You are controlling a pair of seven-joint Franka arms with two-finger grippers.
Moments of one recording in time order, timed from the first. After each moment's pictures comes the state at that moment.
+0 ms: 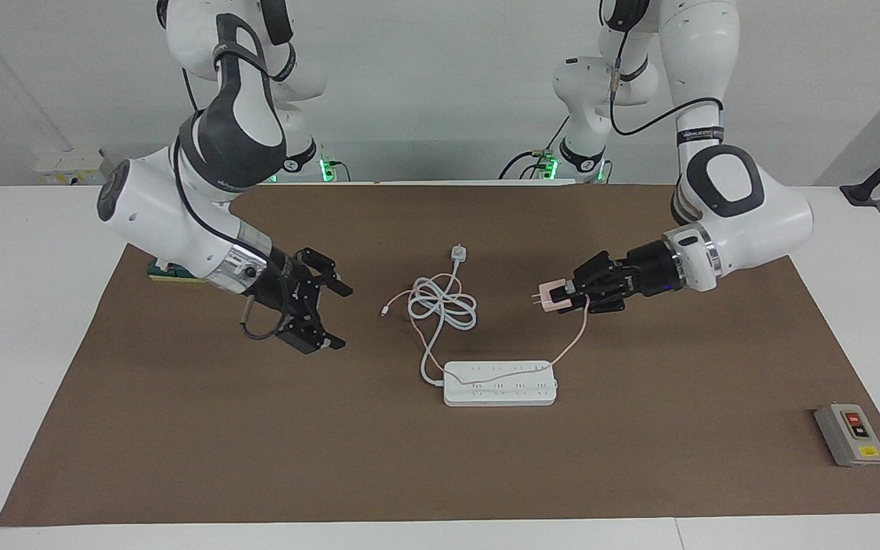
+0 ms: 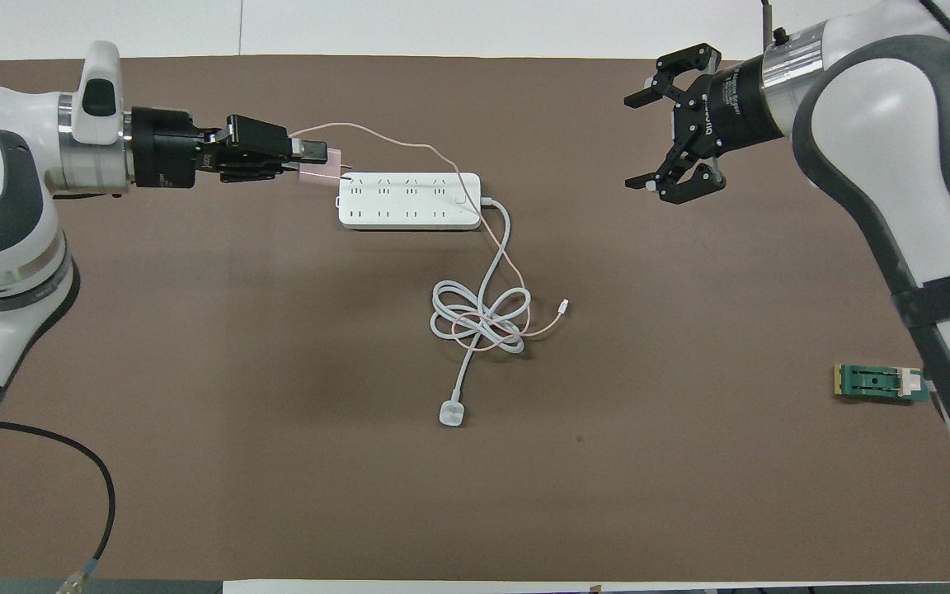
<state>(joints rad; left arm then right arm) -0.17 0.27 0.07 -1.64 -1.11 1.86 0.31 0.11 0.40 -0.03 -1.38 0.66 1.84 1.49</state>
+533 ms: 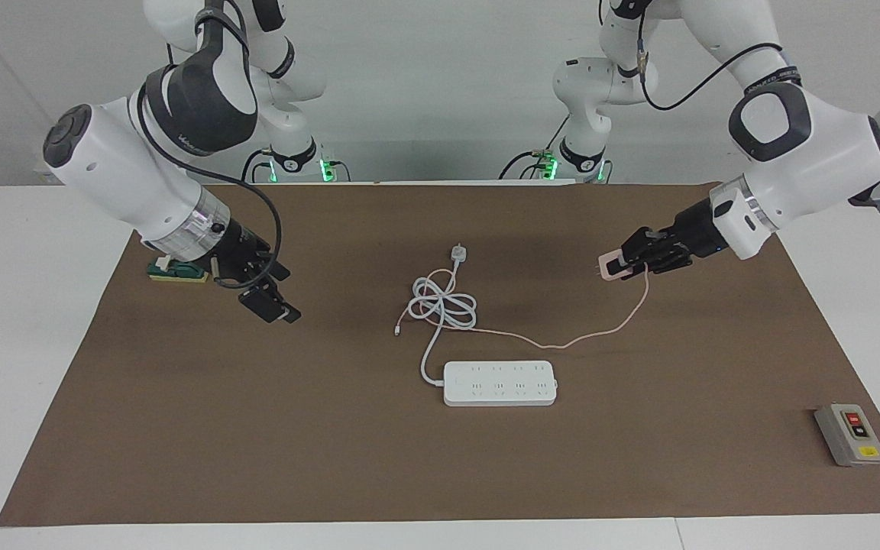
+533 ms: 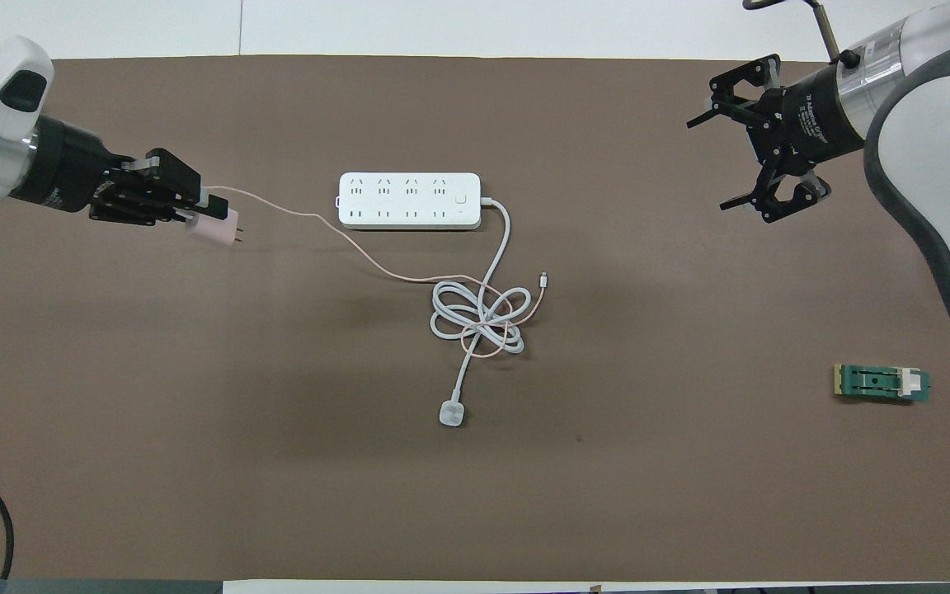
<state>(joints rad) -0.11 0.21 0.07 -1.52 -0.57 1.59 -0.05 0.08 0.32 -0.02 -1.38 0.42 1.71 1.08</state>
